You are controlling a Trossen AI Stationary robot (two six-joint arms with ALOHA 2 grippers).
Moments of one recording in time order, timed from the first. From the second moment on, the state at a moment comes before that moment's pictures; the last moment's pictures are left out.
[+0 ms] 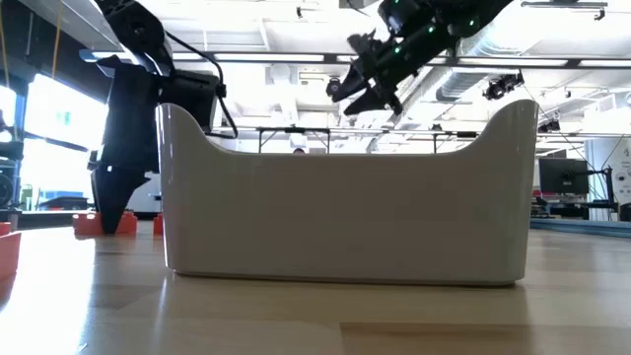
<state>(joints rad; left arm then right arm) 0.36 1.50 0.70 -0.86 0.01 -0.46 -0.47 1.53 1.17 -0.15 -0.11 0.27</state>
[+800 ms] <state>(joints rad) 0.37 1.26 0.98 -0.52 0.11 -0.17 -0.35 1.45 1.17 -0.47 0.18 0.57</state>
